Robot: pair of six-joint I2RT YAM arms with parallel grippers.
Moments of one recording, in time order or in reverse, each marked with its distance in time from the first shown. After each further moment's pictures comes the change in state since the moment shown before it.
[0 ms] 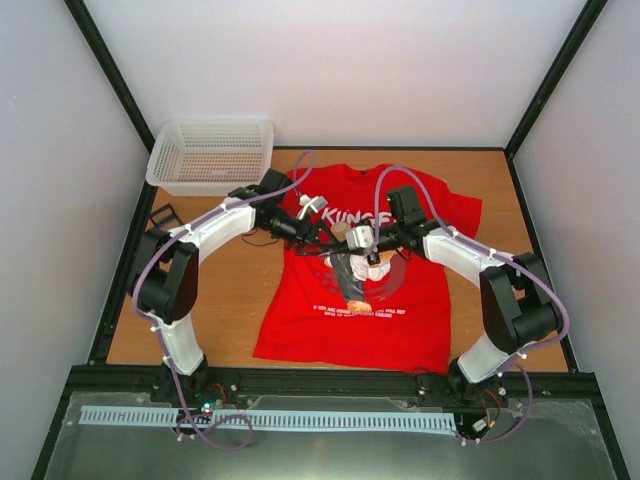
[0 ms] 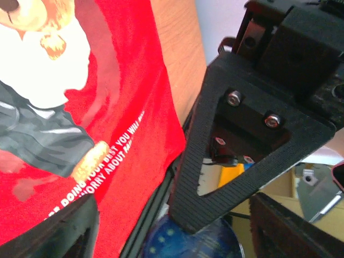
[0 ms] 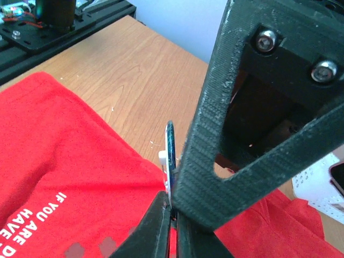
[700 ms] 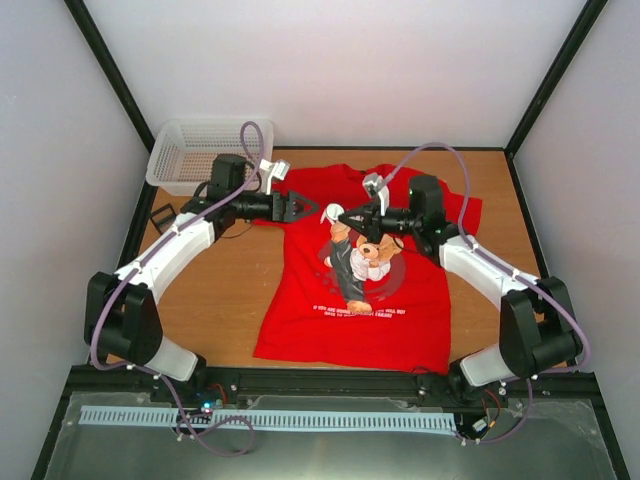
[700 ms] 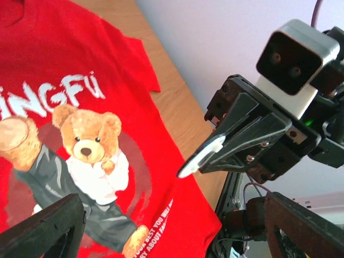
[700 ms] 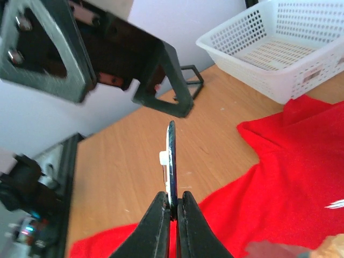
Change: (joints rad) left arm 0.139 -0.328 -0.164 0.407 -0.206 -0.124; right arm -0.046 -0.170 -0.128 0.439 0.197 1.369
